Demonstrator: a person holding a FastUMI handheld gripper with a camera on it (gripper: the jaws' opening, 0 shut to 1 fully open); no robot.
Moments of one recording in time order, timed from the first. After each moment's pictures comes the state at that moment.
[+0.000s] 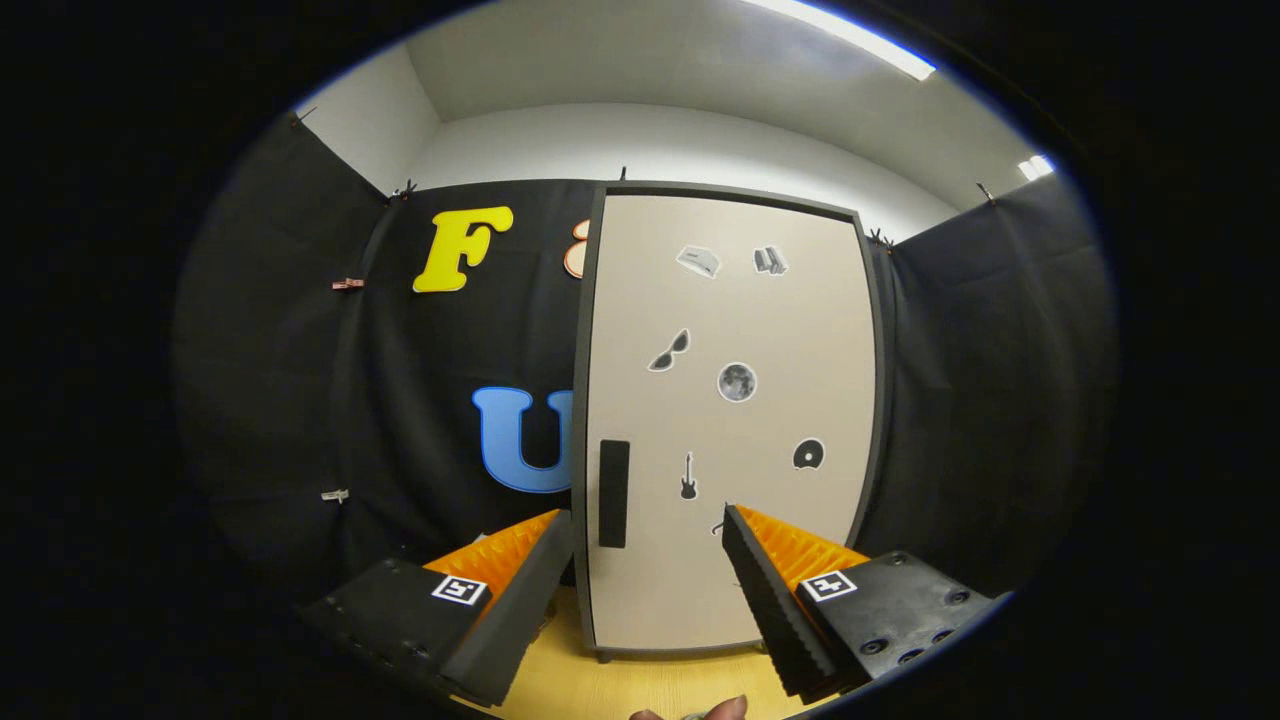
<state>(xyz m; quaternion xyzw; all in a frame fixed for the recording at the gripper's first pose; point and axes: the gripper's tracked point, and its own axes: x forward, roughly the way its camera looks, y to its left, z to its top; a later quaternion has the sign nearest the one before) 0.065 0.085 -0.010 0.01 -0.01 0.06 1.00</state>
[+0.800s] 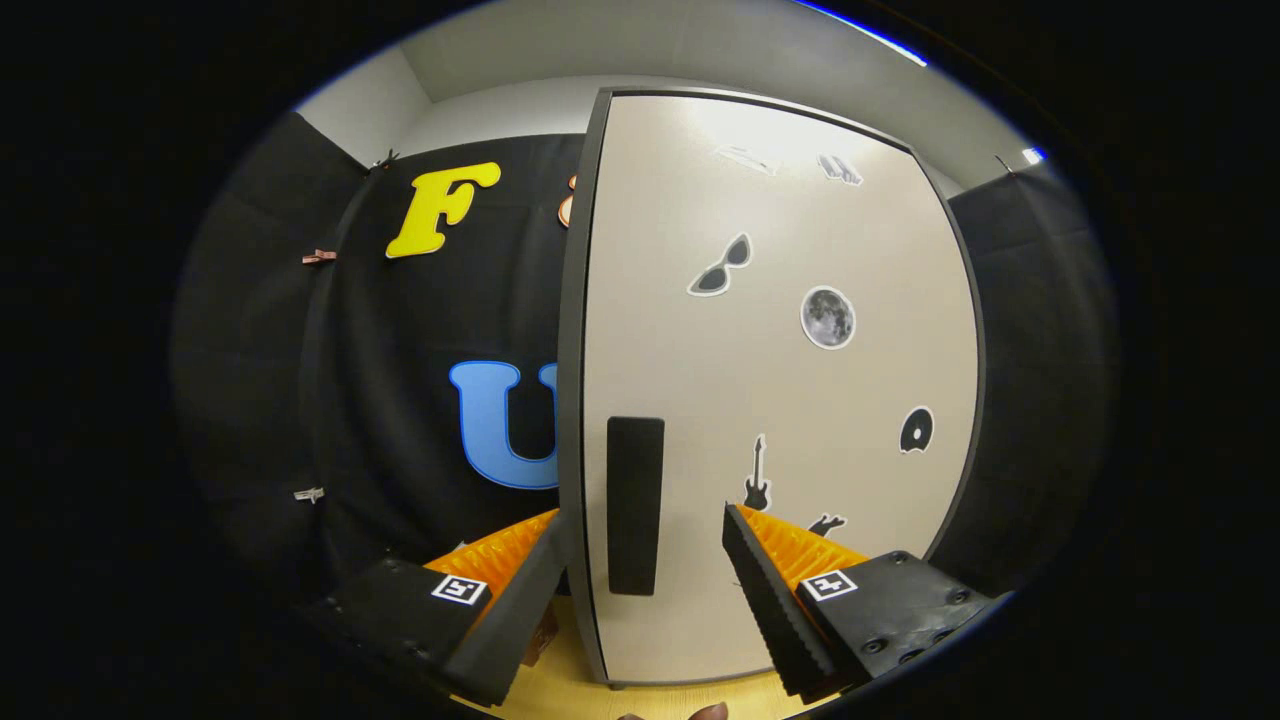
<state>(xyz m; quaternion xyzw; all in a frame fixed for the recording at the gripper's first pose) 0.198 0.124 -0.065 0.01 0.02 0.06 1.00</state>
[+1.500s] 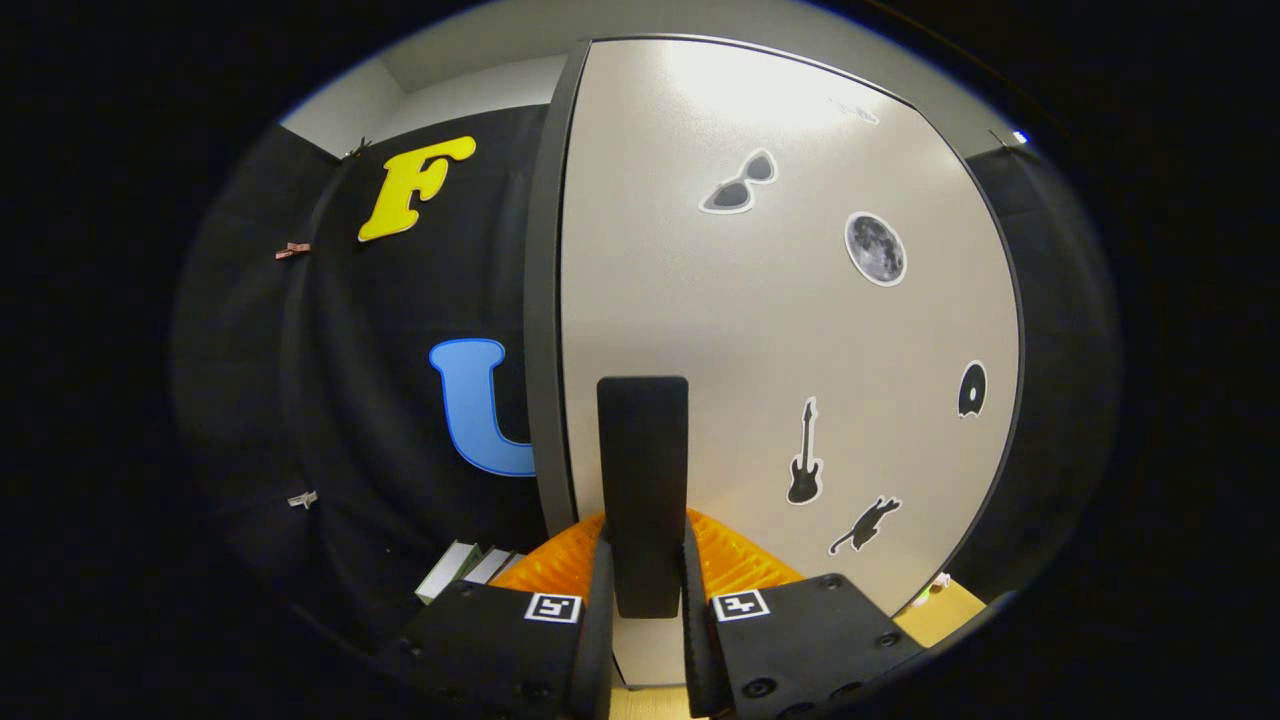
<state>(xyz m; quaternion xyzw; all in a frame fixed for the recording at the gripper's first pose) 0.235 0.134 -0.096 0.03 0.07 0.06 1.00</state>
